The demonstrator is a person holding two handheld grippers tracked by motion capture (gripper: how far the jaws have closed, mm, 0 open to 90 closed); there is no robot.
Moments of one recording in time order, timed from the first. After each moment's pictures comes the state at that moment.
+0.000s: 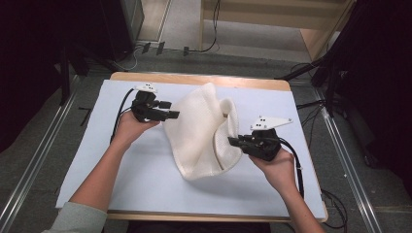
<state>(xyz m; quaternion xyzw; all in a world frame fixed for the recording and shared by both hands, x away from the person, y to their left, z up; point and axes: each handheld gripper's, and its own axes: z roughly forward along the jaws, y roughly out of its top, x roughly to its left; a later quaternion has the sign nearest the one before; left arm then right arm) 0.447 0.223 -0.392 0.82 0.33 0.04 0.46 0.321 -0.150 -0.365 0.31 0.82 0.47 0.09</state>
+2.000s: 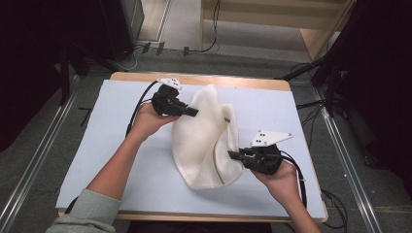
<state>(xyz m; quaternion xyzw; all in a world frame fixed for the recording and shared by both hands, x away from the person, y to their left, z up) 0.447 0.168 -0.357 0.87 0.24 -0.02 0.44 0.293 -0.152 -0.376 0.28 0.84 0.46 0.09</state>
